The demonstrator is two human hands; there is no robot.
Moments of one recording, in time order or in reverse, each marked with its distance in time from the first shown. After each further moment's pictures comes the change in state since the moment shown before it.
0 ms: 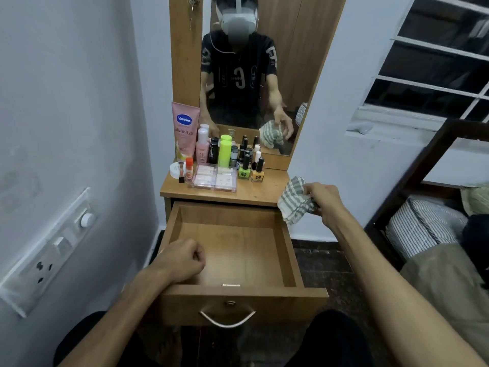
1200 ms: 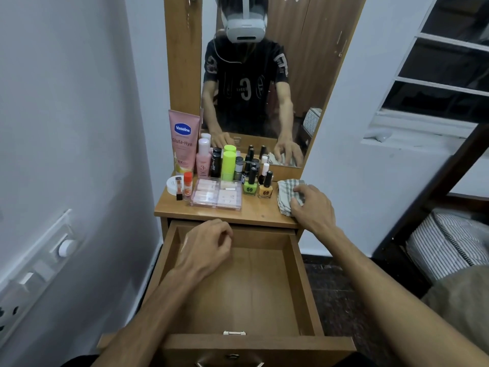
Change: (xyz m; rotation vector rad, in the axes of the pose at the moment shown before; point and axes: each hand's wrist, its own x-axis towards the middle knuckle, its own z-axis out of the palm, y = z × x) left_hand 0.083 0.028 0.001 0.066 0.569 0.310; right_hand 0.092 0.040 0.053 -0.880 0.102 -0.650
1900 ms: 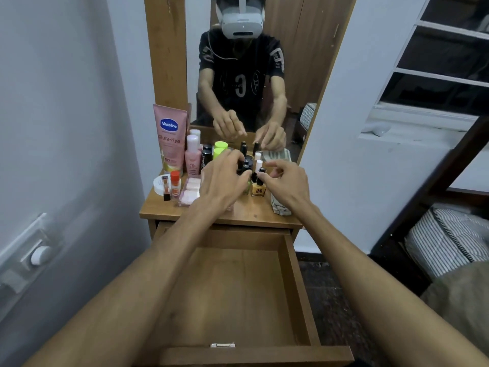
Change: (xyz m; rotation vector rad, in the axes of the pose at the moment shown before) left_hand 0.133 0.042 -0.008 0.033 0.256 -0.004; right_hand 0.037 -0.052 -0.003 0.315 0.097 -0.108
